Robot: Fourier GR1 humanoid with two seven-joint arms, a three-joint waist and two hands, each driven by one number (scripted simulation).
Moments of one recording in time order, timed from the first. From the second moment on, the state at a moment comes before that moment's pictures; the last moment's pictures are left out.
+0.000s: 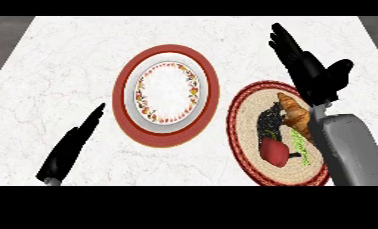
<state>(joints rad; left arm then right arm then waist) 0.03 0.51 -0.35 -1.49 0.11 0.10 0.17 -0.42 -0.28 0.10 -1.41 -0.15 0.05 0.10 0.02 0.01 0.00</state>
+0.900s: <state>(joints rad) -0.23 0.46 -0.12 -1.62 0.21 0.15 0.07 -0.17 -0.27 0.38 -1.43 0.12 0.05 -0.37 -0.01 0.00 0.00</state>
